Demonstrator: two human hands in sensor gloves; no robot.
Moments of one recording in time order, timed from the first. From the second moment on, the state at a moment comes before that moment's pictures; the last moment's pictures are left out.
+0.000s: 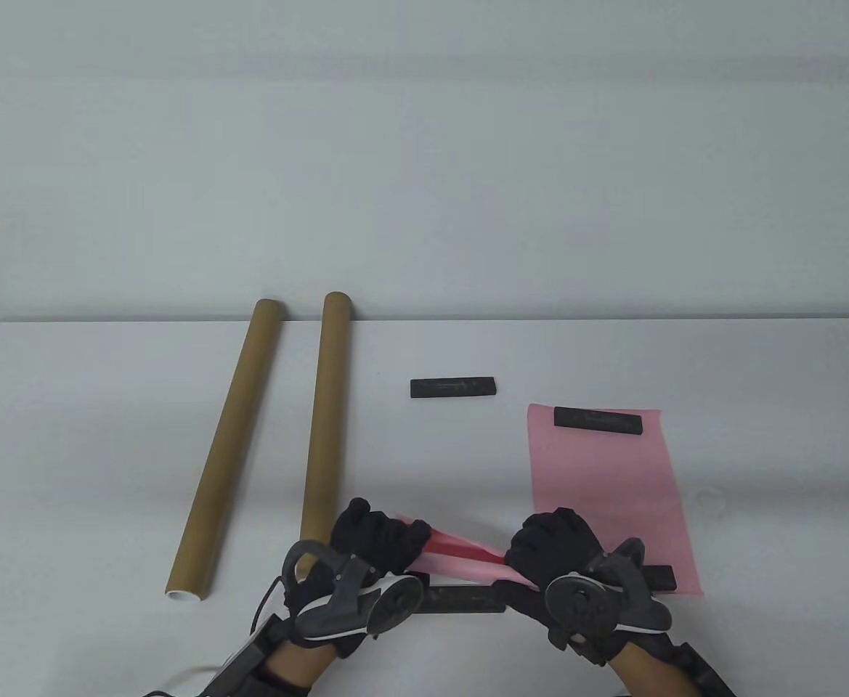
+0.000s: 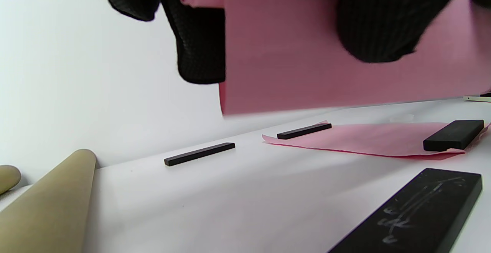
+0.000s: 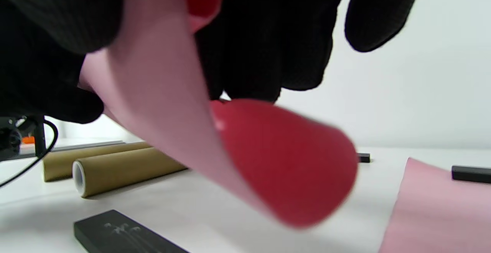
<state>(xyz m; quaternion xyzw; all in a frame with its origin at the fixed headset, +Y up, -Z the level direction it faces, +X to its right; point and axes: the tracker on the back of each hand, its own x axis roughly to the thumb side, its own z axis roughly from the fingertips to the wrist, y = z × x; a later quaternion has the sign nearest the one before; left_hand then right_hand) -0.094 -0.692 -0.285 0.12 -0.28 -0.06 0.95 0.154 -0.686 -0.283 0.32 -0.13 0.93 0.10</state>
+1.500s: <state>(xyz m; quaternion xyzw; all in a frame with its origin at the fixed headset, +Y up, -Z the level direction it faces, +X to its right) -0.096 -0.685 -0.282 0.14 -0.29 -0.05 0.94 0.157 -0.684 -0.283 0.32 -0.13 0.93 0.12</state>
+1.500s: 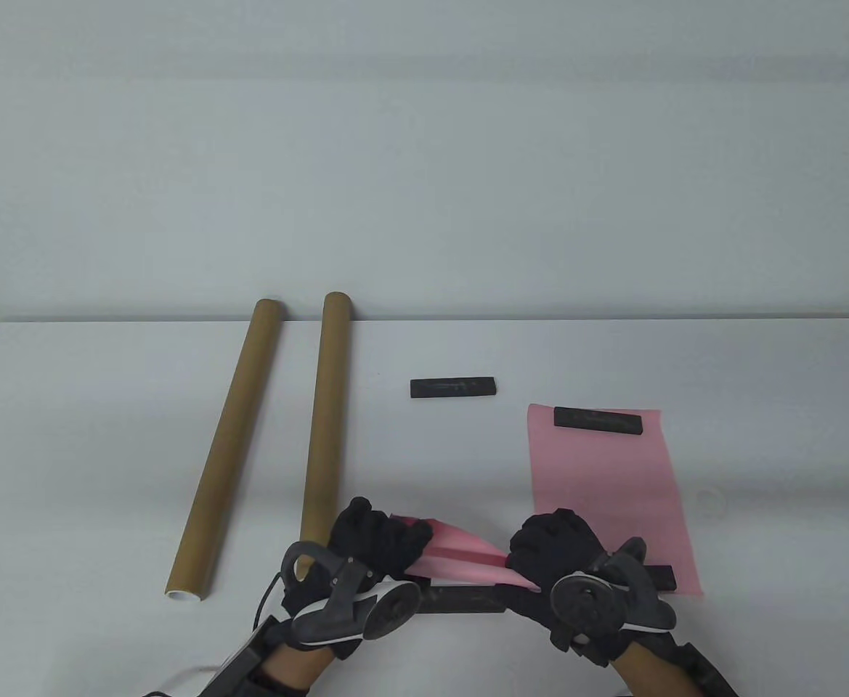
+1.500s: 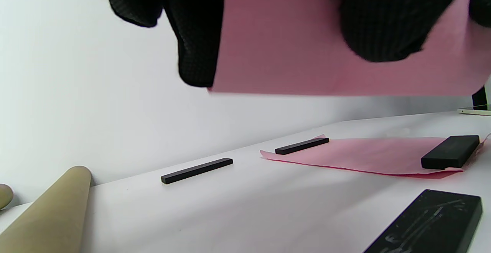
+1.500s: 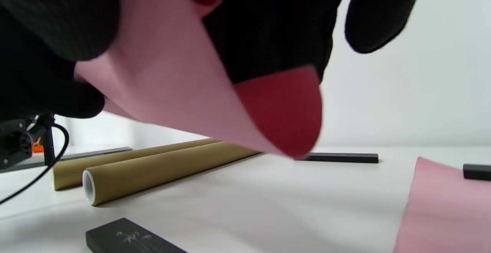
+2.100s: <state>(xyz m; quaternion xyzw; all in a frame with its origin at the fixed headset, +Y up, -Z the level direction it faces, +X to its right) -0.100 -0.685 -0.286 0.12 -0.28 -0.02 0.95 0.158 -0.680 -0.278 0.32 -0.16 0.93 0.09</state>
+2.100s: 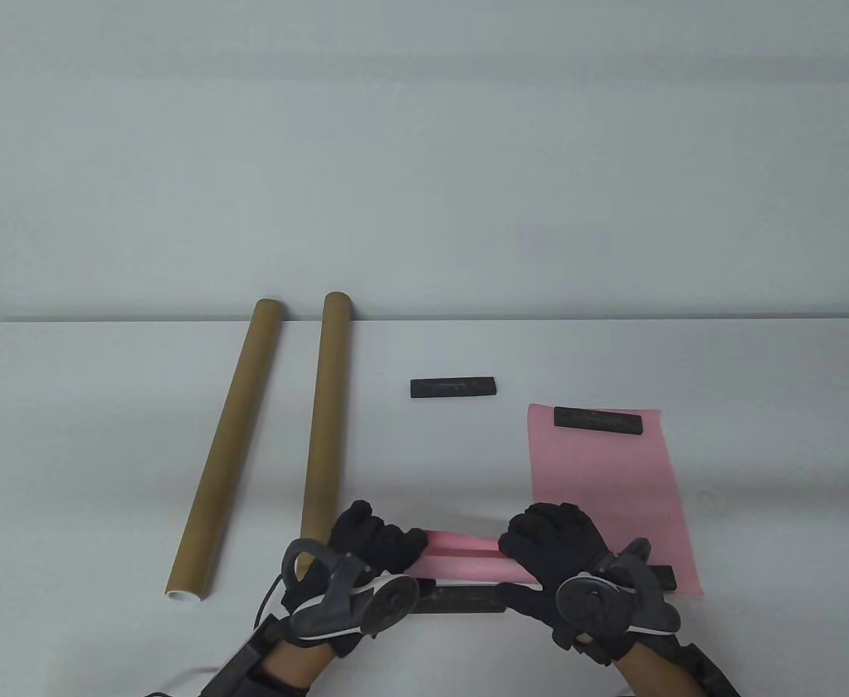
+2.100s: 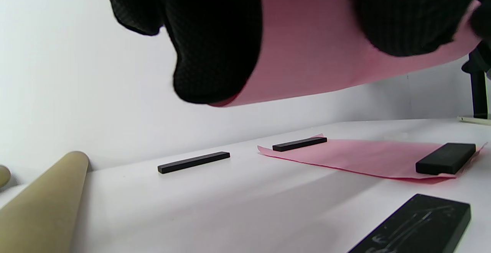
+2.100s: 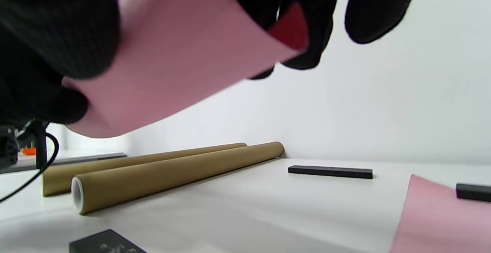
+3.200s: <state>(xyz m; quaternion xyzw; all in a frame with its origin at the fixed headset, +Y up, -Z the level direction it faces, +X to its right) -0.096 -0.683 -0.280 0.16 -0.29 -0.06 0.94 0.158 -0.680 -0.279 0.33 -0.16 0.93 0.10</state>
